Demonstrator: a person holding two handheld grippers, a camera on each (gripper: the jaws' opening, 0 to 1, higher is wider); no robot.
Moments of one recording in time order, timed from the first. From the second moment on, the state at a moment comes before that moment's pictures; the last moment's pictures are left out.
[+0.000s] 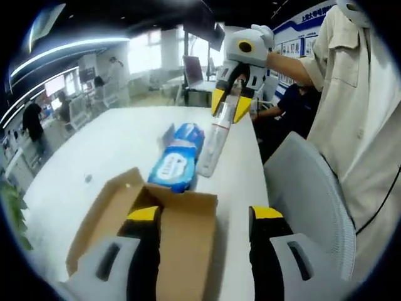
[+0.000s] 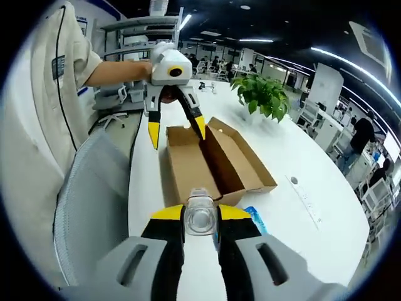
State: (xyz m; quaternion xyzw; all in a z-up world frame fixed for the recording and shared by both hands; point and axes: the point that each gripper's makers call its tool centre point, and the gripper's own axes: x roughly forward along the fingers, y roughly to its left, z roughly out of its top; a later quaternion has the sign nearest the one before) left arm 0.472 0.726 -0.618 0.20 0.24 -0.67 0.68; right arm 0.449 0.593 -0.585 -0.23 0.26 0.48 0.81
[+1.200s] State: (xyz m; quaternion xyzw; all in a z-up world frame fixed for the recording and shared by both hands) left arm 0.496 0.792 -0.616 0.11 0.24 -0.50 0.82; right arm 0.562 0.526 -0.608 -0.35 0.34 0.47 0.74
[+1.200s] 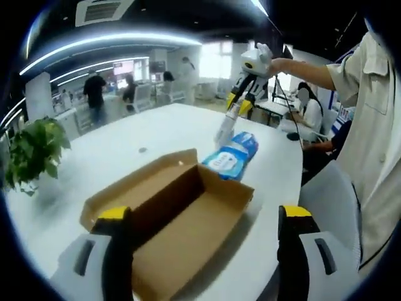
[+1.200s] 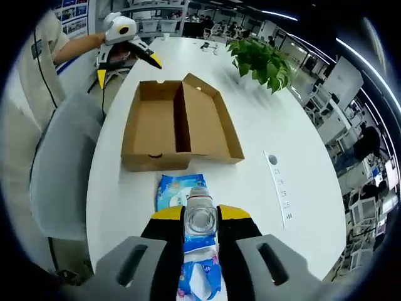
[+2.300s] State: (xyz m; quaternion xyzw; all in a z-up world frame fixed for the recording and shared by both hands) left arm 0.485 0.833 -0.629 0.08 0.27 -0.43 0.86; right arm 0.629 0.506 -0.696 -0.42 0.43 0.47 0.64
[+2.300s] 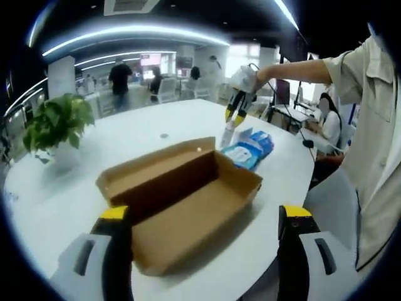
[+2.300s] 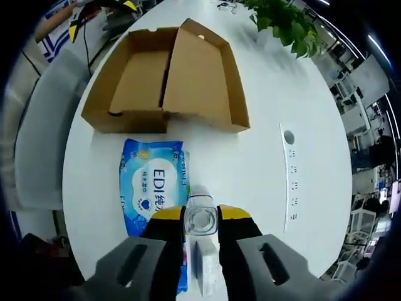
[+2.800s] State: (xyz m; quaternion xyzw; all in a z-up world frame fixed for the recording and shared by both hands) left arm 0.484 0.847 -0.643 0.05 0.29 -0.40 0.87; right arm 0.633 0.509 -0.710 -0.42 0.44 0.49 0.62
